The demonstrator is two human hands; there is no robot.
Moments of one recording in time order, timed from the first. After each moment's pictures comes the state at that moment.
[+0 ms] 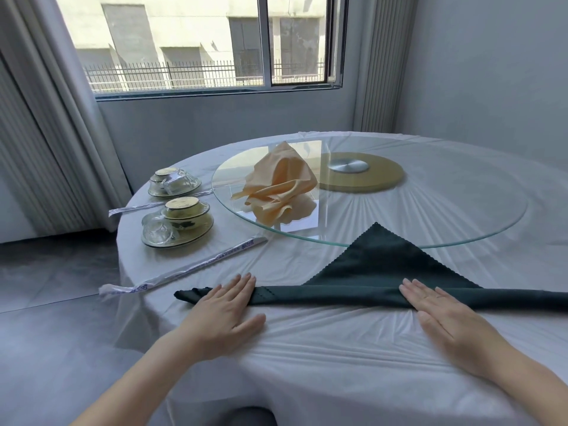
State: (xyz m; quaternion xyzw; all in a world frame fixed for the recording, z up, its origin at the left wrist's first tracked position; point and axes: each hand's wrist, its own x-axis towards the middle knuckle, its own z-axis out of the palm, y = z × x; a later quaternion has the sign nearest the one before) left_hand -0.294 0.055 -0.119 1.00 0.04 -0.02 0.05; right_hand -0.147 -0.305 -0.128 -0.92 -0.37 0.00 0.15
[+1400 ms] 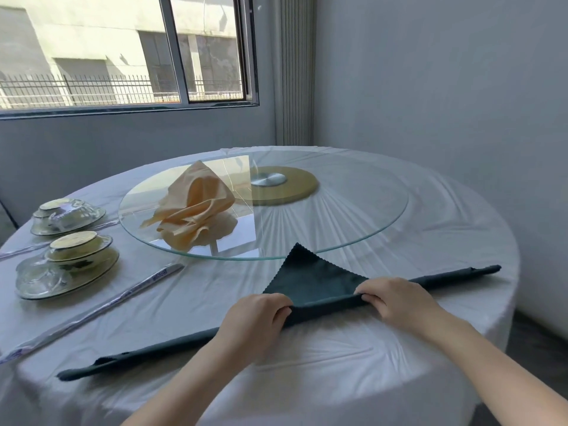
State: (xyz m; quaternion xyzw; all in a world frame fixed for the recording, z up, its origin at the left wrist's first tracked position) left_hand -0.217 -0.098 -0.100 0.97 -0.10 0.15 0.19; right_hand -0.145 -0.354 -0.091 -0.96 -0.24 -0.05 0.13
